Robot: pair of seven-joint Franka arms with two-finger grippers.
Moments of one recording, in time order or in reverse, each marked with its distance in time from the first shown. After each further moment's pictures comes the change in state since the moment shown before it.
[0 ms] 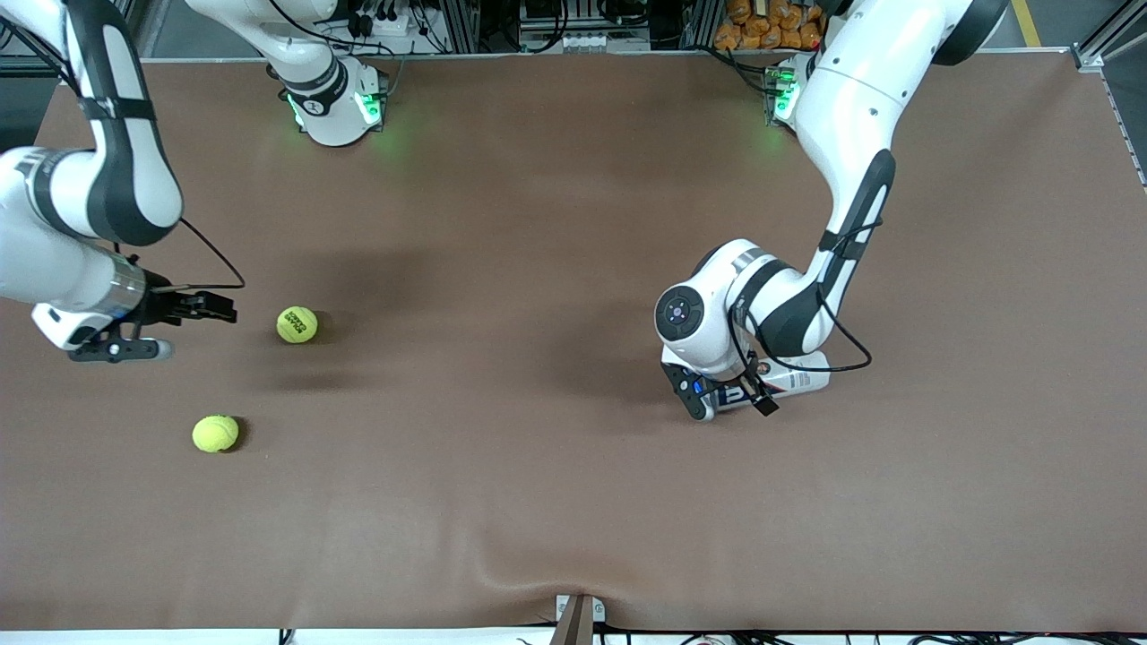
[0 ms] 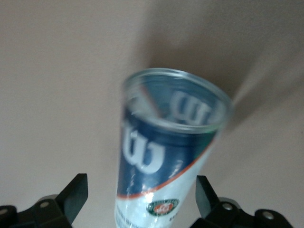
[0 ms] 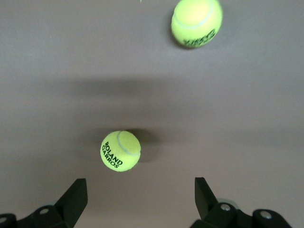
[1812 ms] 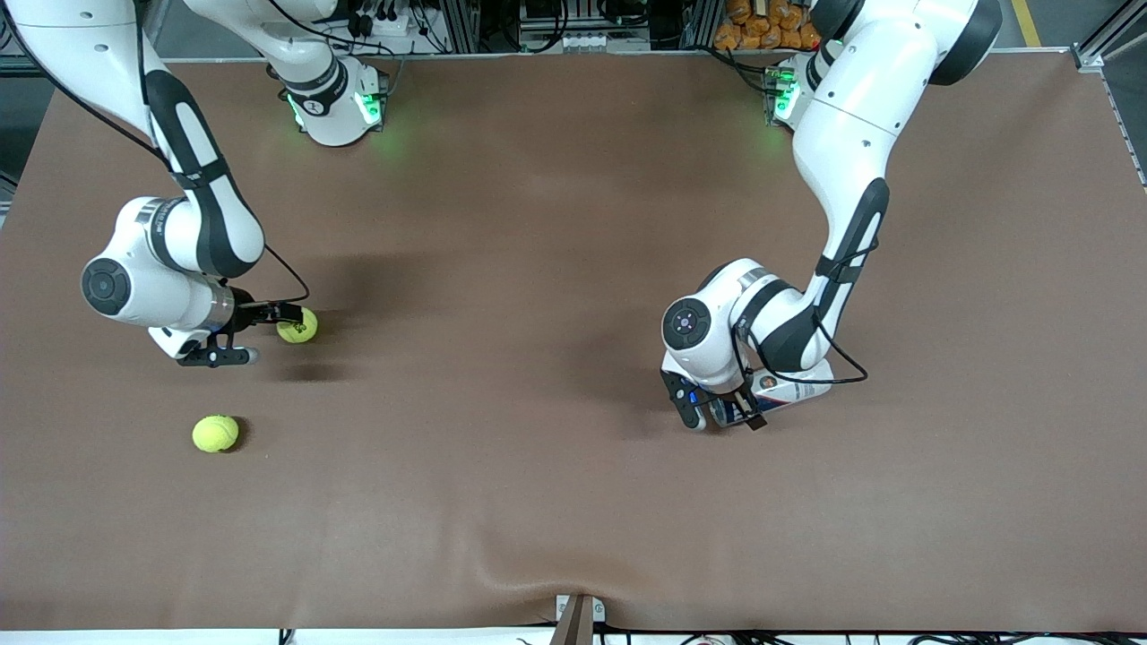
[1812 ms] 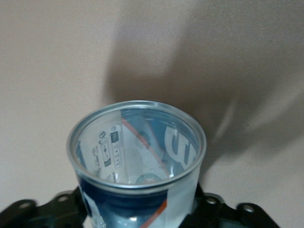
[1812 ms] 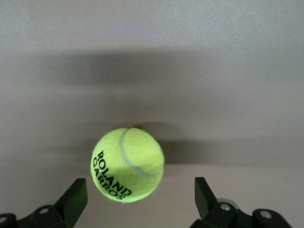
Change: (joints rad) left arm 0.022 0.057 0.007 0.006 0.033 0.135 0.067; right arm 0.043 0.141 0.006 -0.158 0.068 0.209 0.011
